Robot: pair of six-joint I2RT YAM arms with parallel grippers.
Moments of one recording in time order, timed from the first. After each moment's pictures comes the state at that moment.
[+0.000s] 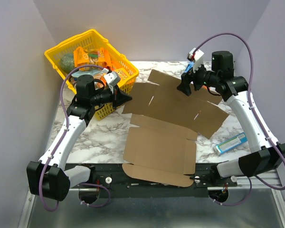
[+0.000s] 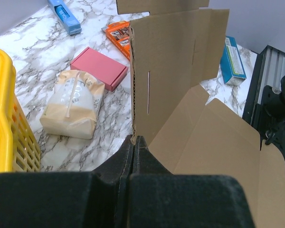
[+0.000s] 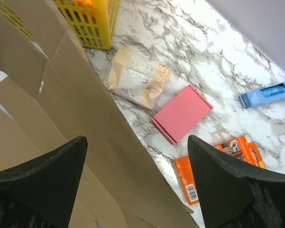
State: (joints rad) left arm -0.23 1.16 1.00 -0.11 0.91 0.02; right arm 0.27 1.39 1.56 -0.70 -0.48 -0.34
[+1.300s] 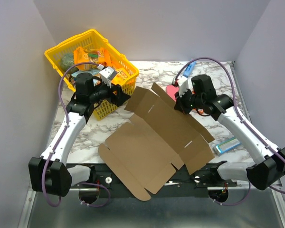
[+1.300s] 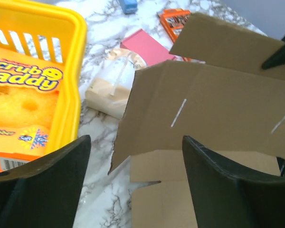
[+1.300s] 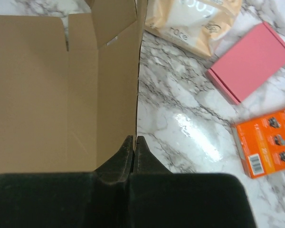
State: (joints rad) left arm -0.18 1.21 1.03 -0.15 0.71 0.03; right arm 0.48 1.28 1.24 -0.68 -0.33 -0.23
